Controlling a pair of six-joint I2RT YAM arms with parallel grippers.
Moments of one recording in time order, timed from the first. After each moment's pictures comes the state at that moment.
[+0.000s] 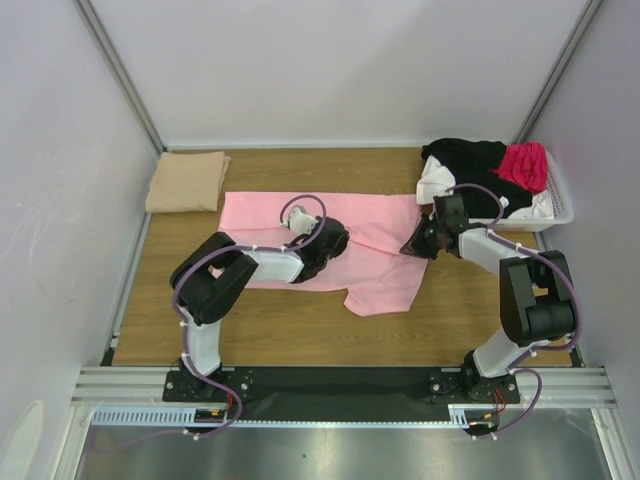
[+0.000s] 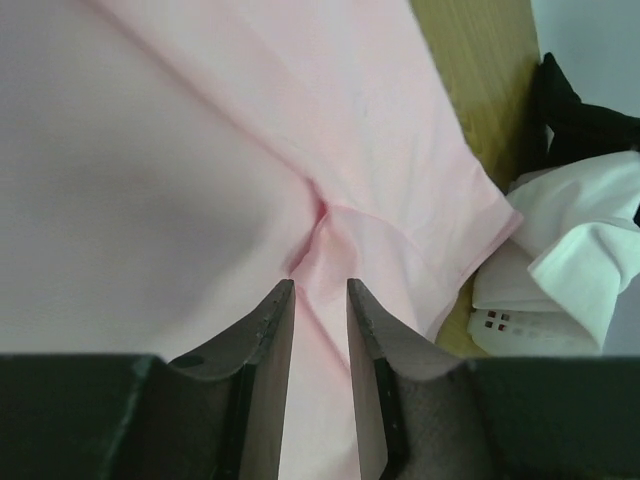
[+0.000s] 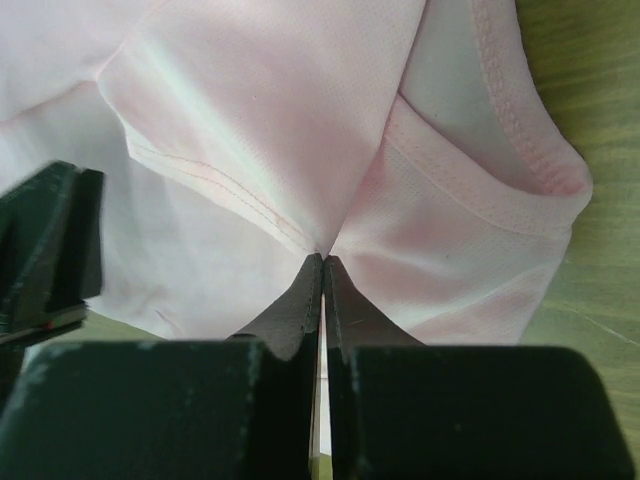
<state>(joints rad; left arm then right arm) -0.77 1.92 0.99 0.30 -0.46 -1.44 0.18 1.61 0.89 -0.20 -0.28 0.65</state>
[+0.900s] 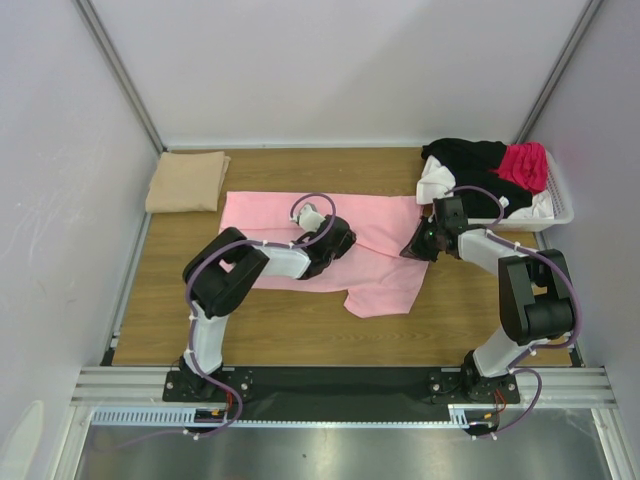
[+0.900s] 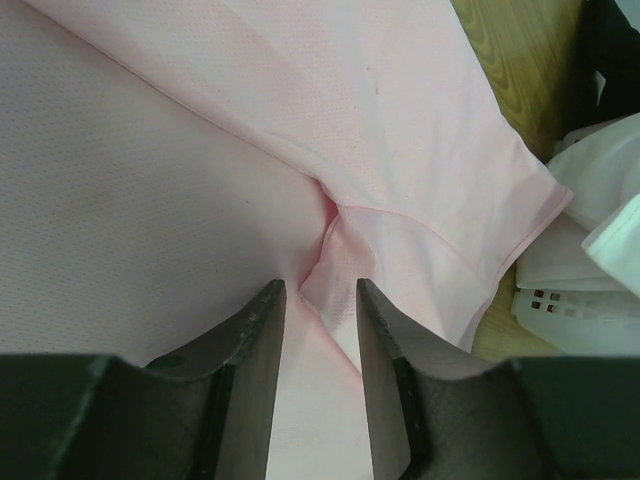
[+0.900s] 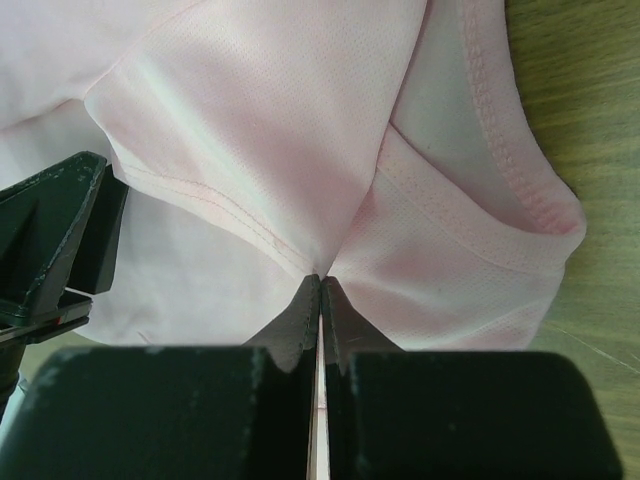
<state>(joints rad) -0.77 2.02 1.08 0.29 -0.39 -1.33 0.18 1.62 0.87 -0.20 -0.28 0.63</state>
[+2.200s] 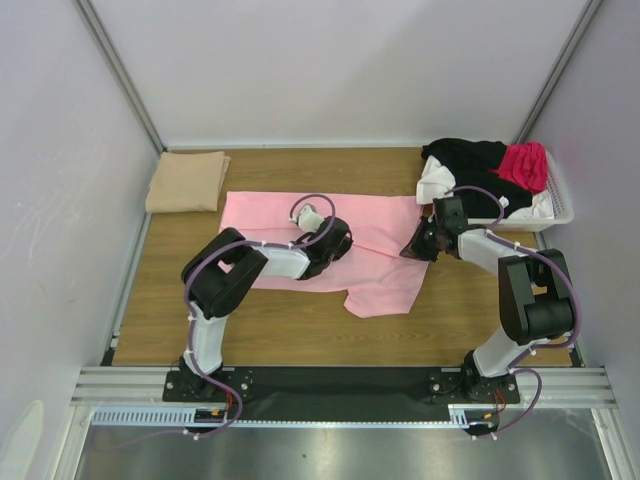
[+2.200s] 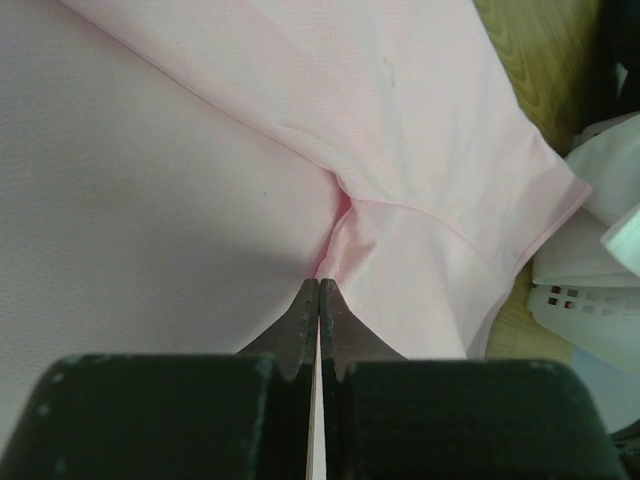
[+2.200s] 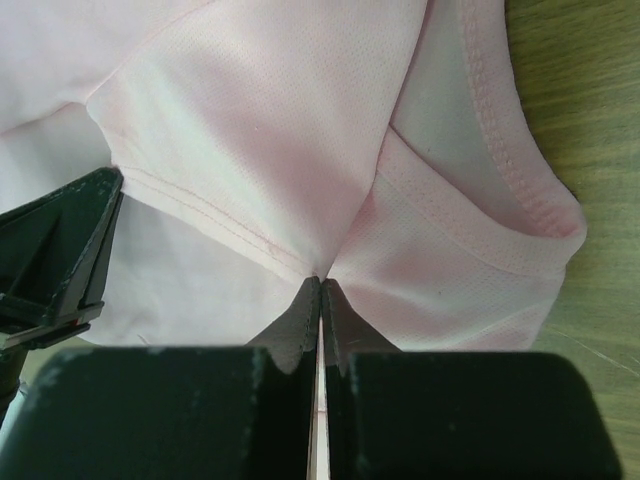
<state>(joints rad) -0.77 2.01 1.07 0.27 -0.39 -1.31 0.18 1.62 0.87 -0.20 -0.28 0.63</state>
